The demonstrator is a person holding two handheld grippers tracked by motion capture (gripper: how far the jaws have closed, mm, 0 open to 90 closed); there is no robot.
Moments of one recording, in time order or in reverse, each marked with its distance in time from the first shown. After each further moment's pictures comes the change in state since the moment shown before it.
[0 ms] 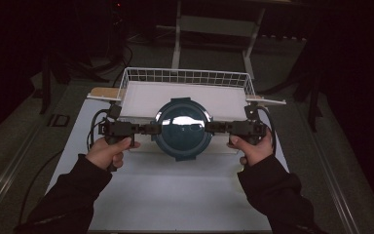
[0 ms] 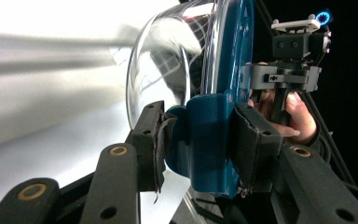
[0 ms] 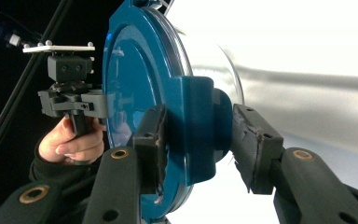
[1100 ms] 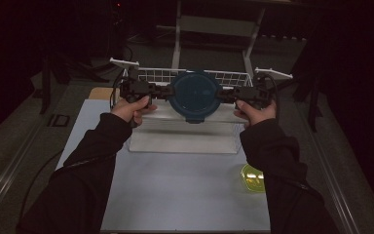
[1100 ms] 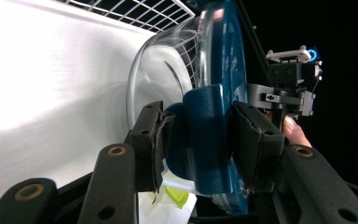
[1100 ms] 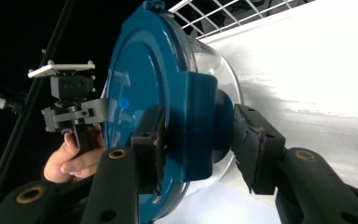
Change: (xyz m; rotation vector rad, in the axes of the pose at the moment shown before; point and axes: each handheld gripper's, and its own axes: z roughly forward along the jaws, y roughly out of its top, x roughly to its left) left arm 0.039 0.097 0.046 -0.009 -0.063 -0.095; right arm -0.032 0.080 -0.002 -0.082 -0.068 0.151
